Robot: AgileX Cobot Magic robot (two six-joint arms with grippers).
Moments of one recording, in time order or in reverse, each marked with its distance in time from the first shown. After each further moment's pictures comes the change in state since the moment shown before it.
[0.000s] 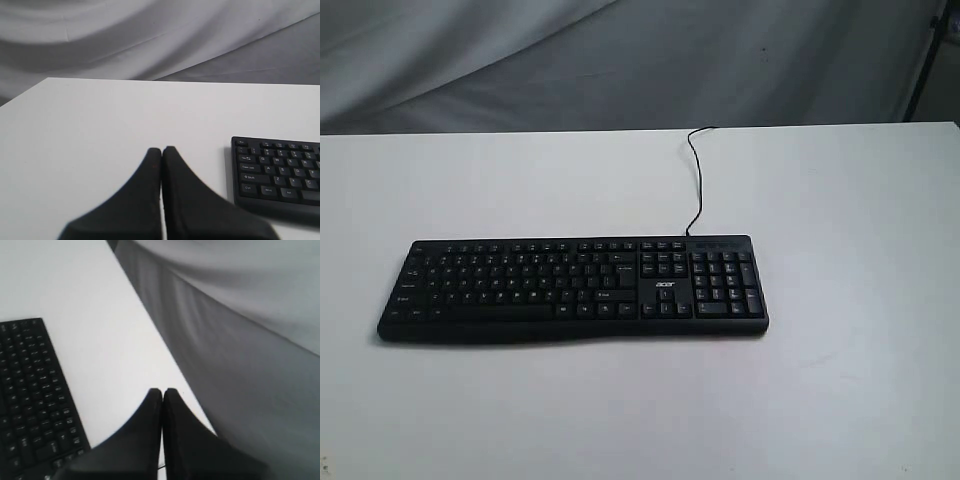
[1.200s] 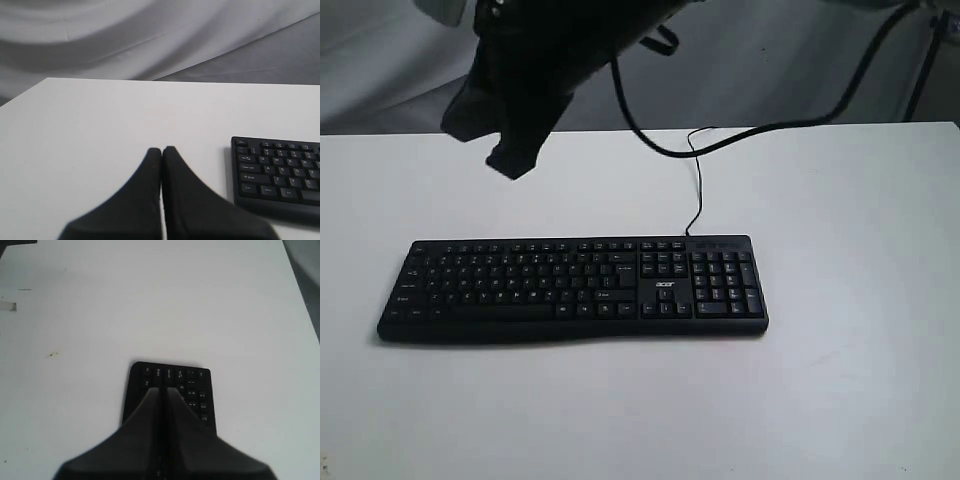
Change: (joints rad) left arm 0.000 0.000 0.000 0.000 0.000 0.000; right arm 0.328 0.289 -0.029 0.229 0.029 -0.195
